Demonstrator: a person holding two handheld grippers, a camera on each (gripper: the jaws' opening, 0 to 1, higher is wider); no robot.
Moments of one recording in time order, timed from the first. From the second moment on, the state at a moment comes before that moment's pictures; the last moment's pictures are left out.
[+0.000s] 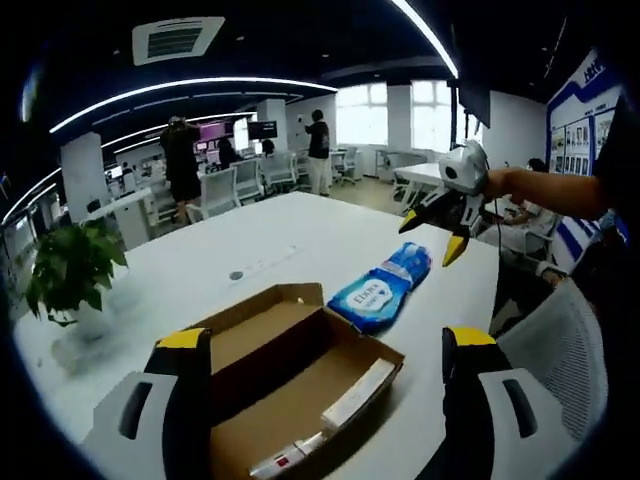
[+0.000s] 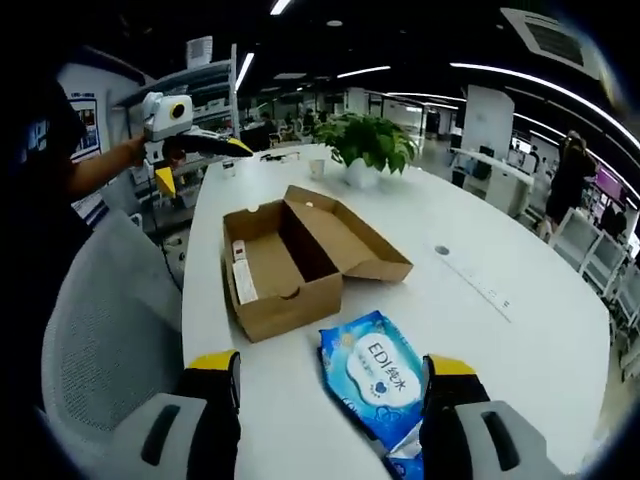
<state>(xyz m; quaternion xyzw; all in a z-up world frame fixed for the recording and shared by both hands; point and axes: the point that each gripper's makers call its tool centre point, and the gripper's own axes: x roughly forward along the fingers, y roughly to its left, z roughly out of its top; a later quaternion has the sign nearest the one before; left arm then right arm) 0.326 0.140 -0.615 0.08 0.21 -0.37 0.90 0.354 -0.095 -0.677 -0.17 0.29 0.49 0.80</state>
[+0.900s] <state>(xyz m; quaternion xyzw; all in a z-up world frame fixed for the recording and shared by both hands) 0.254 0.188 -0.647 0.05 0.19 -0.32 0.93 0.353 0.022 -0.713 -0.21 0.26 0.60 0.73</state>
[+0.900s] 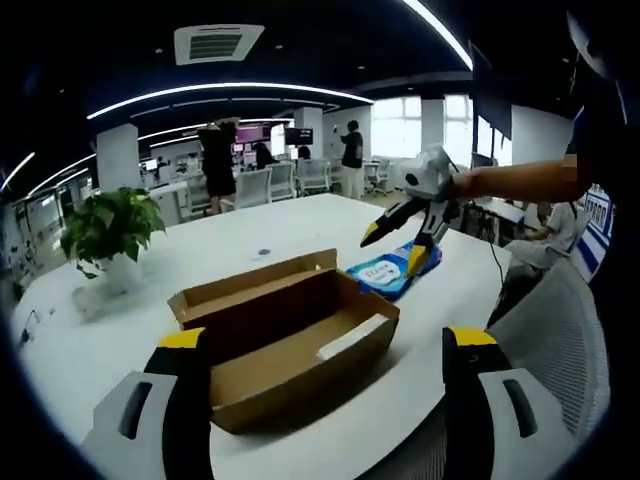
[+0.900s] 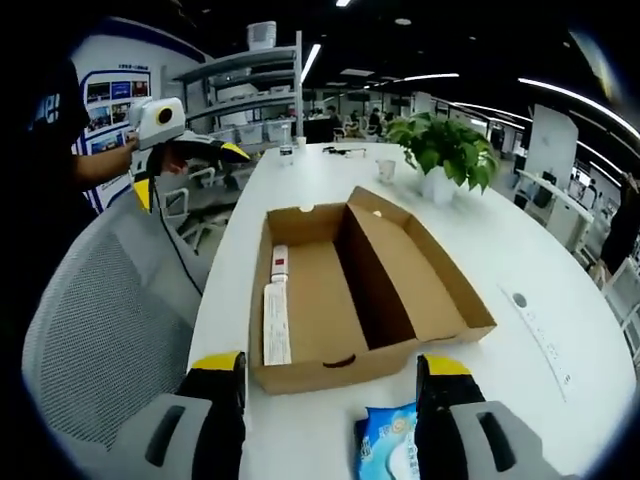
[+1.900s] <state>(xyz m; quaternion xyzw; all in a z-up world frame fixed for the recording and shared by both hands) 0.248 0.197 -0.673 0.05 0.18 -0.28 0.94 0.353 0.082 -0.782 -0.27 0.30 0.64 0.66</state>
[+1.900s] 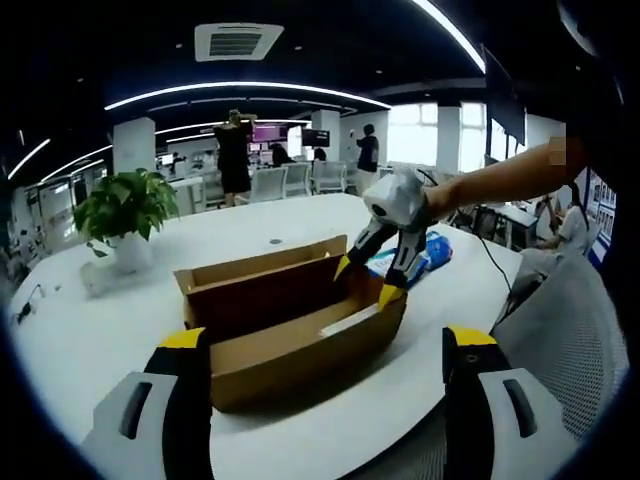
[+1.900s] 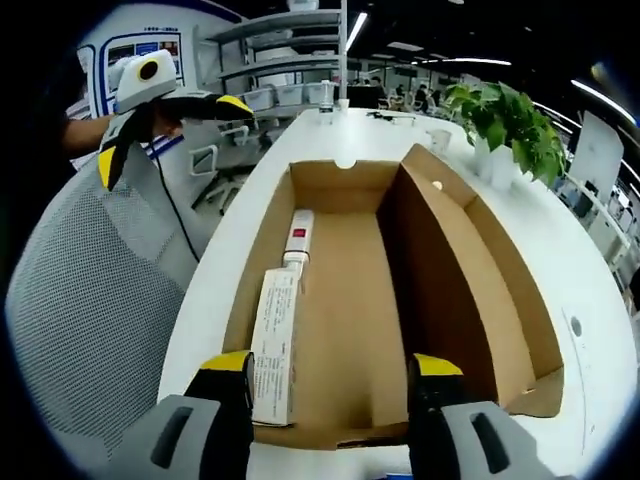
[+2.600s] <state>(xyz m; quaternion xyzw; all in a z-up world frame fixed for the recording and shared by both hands) 0.250 0.200 -0.674 0.04 0.18 -0.27 0.94 0.342 0.095 -0.789 -0.28 0.30 0.66 0.63</state>
